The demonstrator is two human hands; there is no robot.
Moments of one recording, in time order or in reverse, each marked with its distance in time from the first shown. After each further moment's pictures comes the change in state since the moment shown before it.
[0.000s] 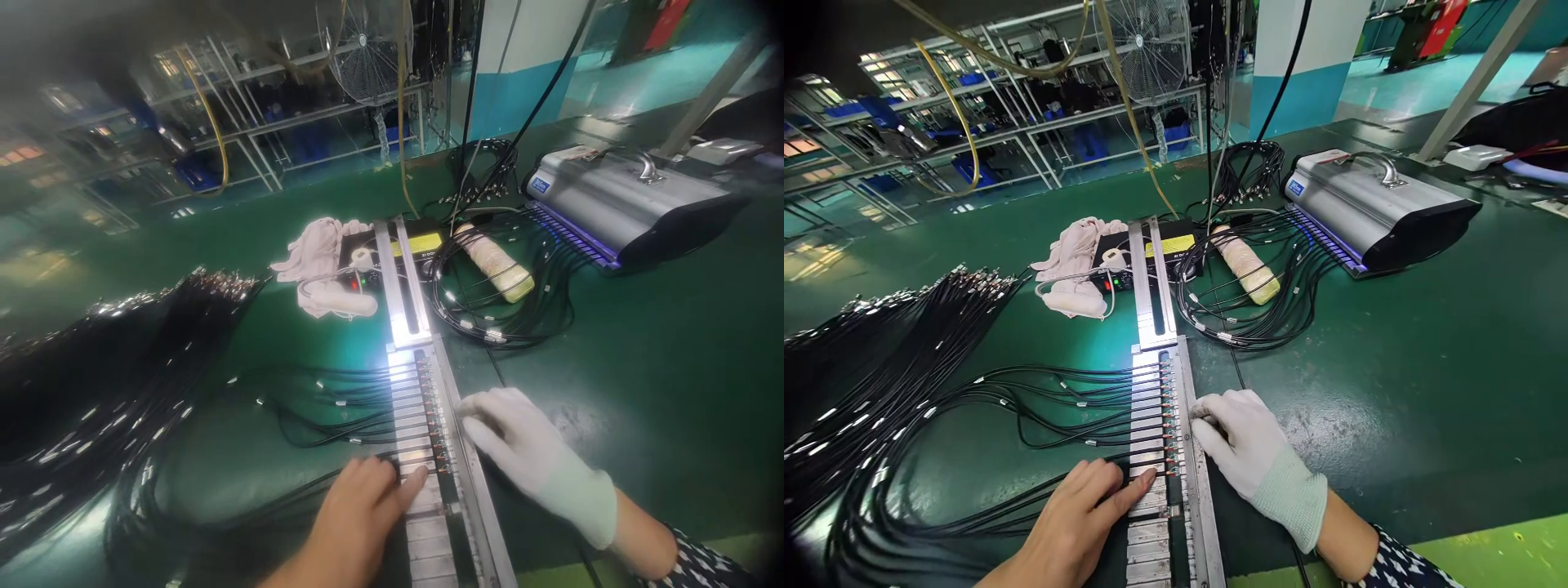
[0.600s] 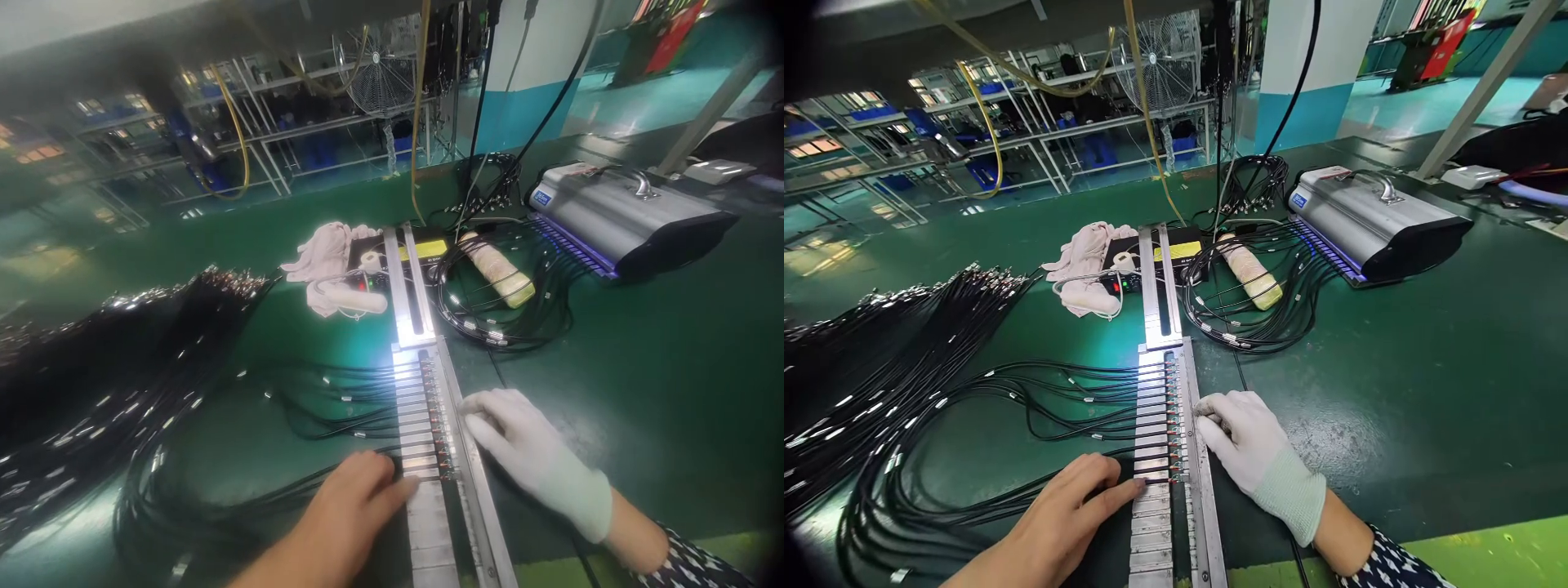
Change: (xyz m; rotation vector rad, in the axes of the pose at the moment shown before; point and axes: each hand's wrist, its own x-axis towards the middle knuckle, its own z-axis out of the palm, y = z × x) left_hand 0.007 0.004 -0.031 -0.149 -0.081 -0.069; right_hand -0.002 0.005 0.004 -0.033 0.015 -0.007
